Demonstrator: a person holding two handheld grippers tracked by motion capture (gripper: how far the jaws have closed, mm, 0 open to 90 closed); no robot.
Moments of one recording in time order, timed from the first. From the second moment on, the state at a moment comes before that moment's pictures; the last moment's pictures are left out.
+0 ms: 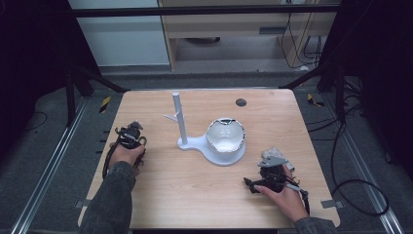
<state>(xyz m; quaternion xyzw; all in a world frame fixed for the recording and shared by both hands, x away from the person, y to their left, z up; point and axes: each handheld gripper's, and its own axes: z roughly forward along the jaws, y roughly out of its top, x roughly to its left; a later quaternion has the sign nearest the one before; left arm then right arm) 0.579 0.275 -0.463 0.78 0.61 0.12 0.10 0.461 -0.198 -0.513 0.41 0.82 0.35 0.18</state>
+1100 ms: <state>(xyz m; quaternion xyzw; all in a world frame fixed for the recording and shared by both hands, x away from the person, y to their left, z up) 0.503 0.267 -0.407 0.77 0.49 0.23 0.33 0.460 -0.198 -0.513 0.41 0.82 0.35 0.18</state>
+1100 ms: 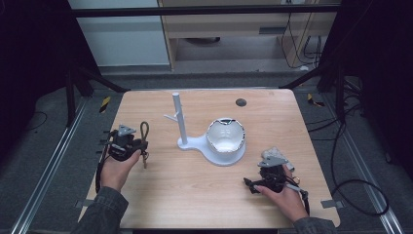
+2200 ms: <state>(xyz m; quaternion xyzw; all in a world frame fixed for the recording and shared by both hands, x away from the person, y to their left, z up) 0.458 0.236 -0.391 0.76 0.44 0.25 0.42 0.460 -0.198 -0.513 0.41 0.82 0.35 0.18</state>
